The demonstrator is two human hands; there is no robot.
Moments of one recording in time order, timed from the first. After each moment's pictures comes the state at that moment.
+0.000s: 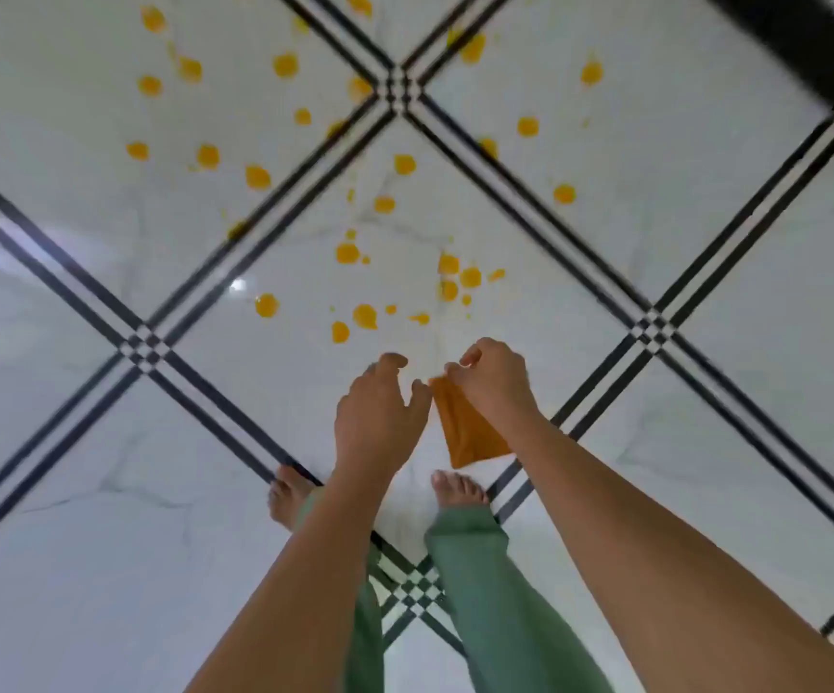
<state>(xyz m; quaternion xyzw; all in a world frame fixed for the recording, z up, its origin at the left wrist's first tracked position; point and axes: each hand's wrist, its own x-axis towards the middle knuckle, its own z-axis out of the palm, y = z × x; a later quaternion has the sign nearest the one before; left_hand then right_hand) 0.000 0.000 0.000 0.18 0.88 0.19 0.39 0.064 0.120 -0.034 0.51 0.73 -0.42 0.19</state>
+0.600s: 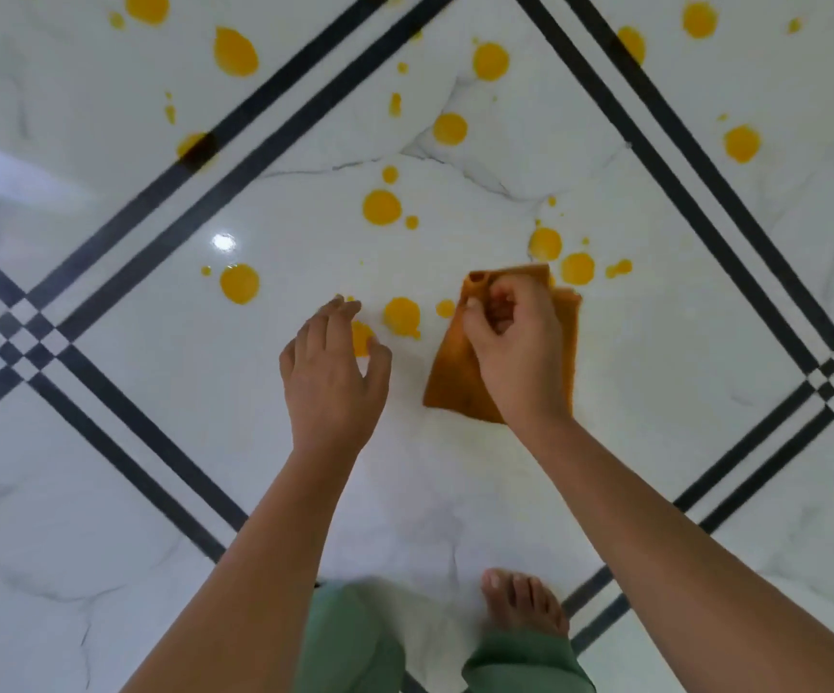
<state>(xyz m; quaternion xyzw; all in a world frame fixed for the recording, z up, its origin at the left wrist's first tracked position) -0.085 -0.032 -0.220 0.19 0.94 0.23 0.16 -0.018 0.109 -0.211 0.42 0.81 -0.38 -0.14</state>
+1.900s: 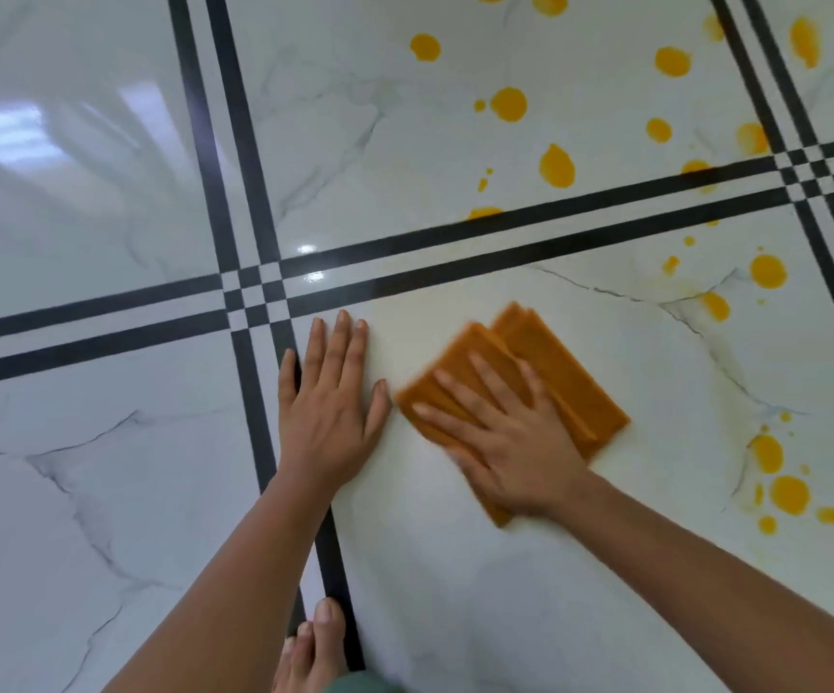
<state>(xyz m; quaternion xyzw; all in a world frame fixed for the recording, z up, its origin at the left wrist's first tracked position) -0.157 -0.185 -0.283 0.11 0.98 0.13 0.10 -0.108 0.024 -0.283 -0.23 0.97 -0.04 0.08</state>
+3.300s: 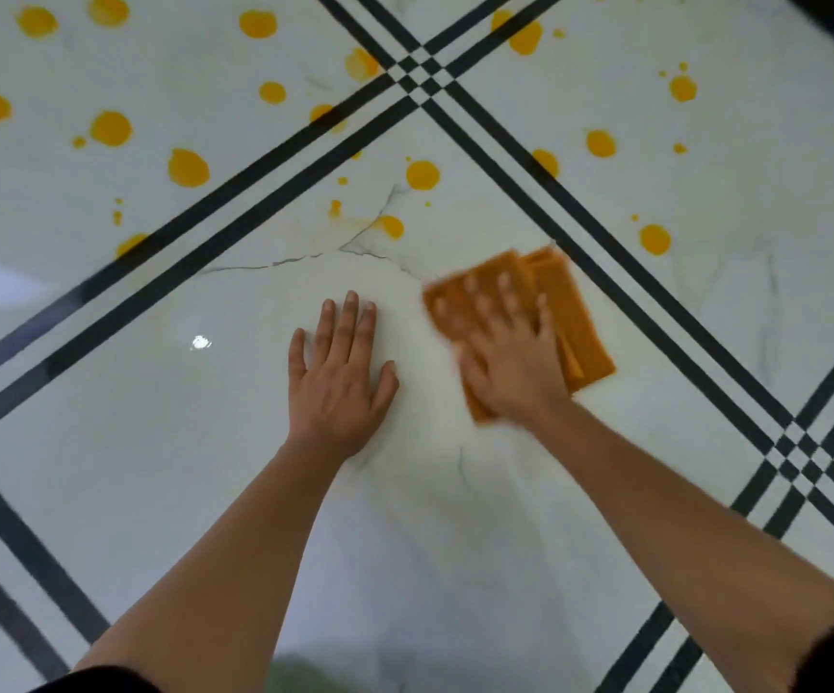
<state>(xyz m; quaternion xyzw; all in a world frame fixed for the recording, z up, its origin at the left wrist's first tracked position) -0.111 0.043 -0.279 0.35 0.92 0.10 0.14 -0.009 0.227 -0.281 0.18 0.98 -0.04 0.06</state>
